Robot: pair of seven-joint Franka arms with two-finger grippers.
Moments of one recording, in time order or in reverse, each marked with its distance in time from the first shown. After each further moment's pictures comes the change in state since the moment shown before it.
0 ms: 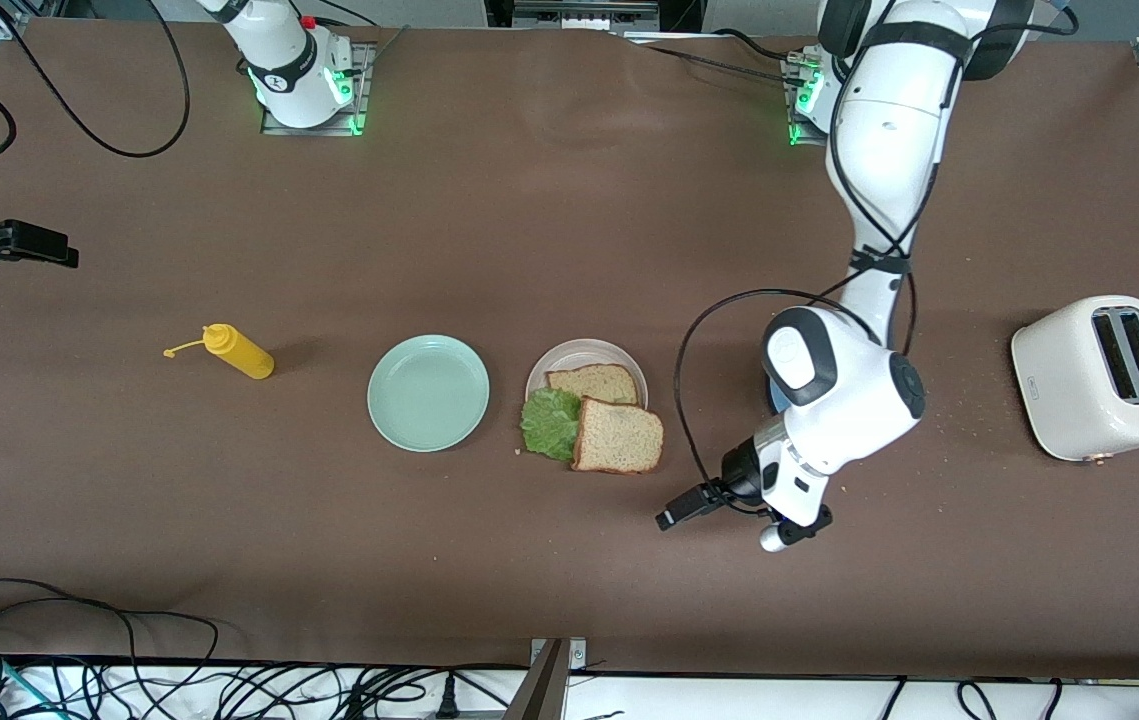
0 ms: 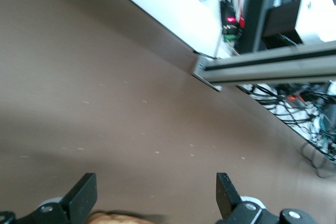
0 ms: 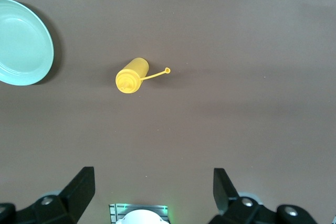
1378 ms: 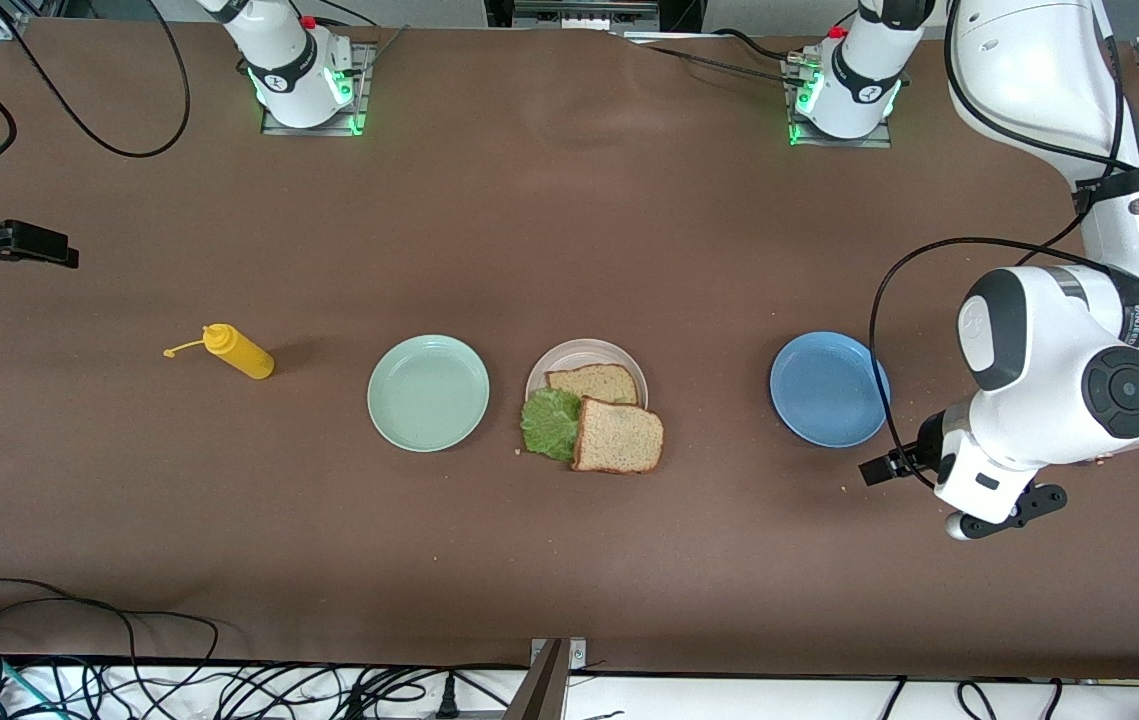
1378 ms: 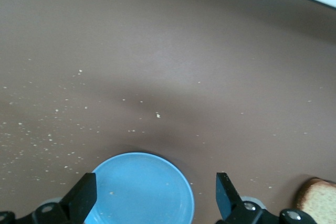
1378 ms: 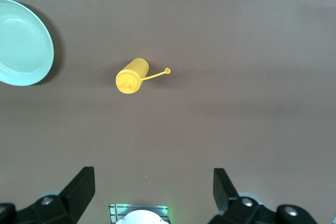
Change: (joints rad) left arm 0.021 -0.162 0.290 -0.003 0.580 -0.574 -0.103; right arm 0.000 0.000 0.000 0.000 0.000 0.001 0.001
